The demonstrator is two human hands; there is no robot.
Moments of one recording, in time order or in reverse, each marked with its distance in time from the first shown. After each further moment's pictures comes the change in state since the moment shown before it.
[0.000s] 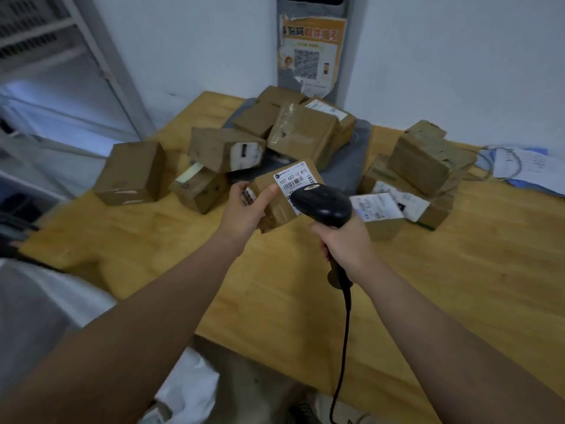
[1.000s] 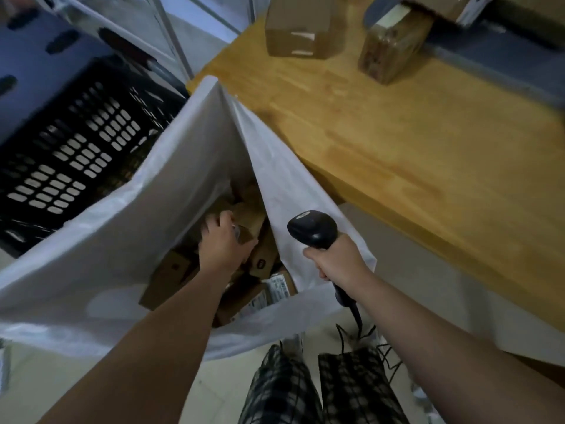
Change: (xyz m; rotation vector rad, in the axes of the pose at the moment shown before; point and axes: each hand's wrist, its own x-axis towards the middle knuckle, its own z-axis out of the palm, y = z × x) left_hand -0.121 -0.294 -0.373 1.022 0.178 -0.256; right_hand -0.159 0.145 0.349 -0.318 -0.421 0.279
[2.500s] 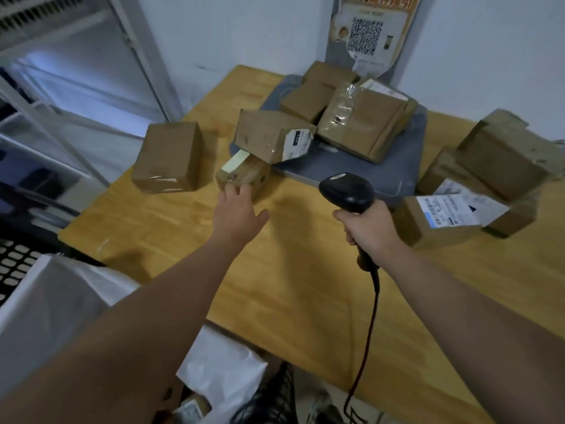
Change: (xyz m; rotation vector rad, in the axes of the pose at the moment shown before) left_hand 0.097 0.396 -0.067 0.090 0.177 0.473; right_hand 0.057 -0.082 -0.369 0.116 0.480 -0.195
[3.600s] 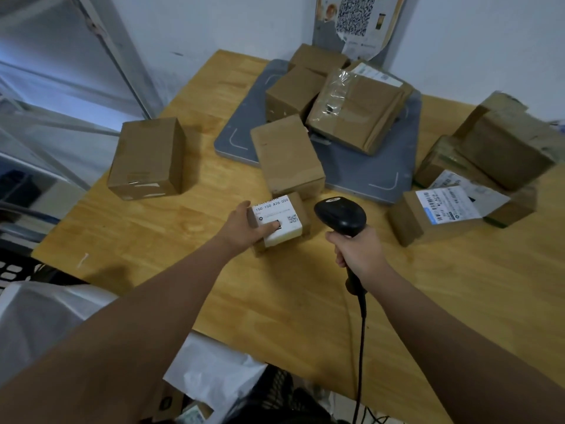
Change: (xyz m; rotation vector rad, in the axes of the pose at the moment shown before) left_hand 0.019 -0.013 0.035 -0.609 -0.435 -0.190; right_hand 0.001 0.039 0.028 0.123 -0.004 0.148
